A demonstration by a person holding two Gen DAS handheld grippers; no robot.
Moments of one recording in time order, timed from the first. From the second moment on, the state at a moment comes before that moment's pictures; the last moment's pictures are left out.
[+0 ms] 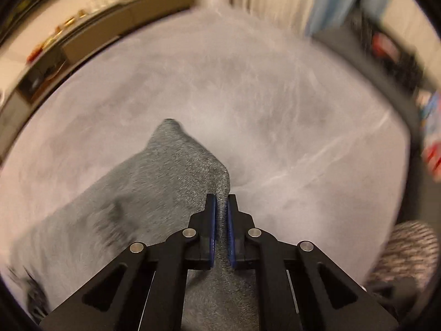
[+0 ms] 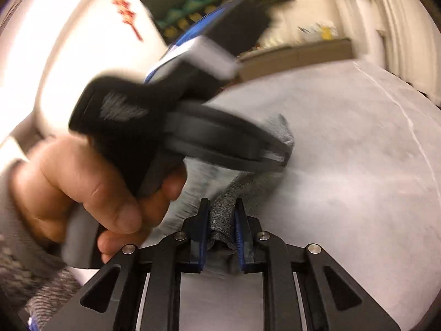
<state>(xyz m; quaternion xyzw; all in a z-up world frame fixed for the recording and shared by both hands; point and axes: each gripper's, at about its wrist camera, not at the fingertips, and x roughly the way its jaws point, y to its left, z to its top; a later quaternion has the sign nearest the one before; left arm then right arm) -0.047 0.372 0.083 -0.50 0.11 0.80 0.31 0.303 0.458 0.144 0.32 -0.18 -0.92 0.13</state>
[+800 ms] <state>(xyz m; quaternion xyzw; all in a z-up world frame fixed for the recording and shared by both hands) -0.012 0.096 0.024 -0.50 -0.13 0.84 0.15 0.293 0.351 0.125 0.36 -0.04 -0.91 0.21</state>
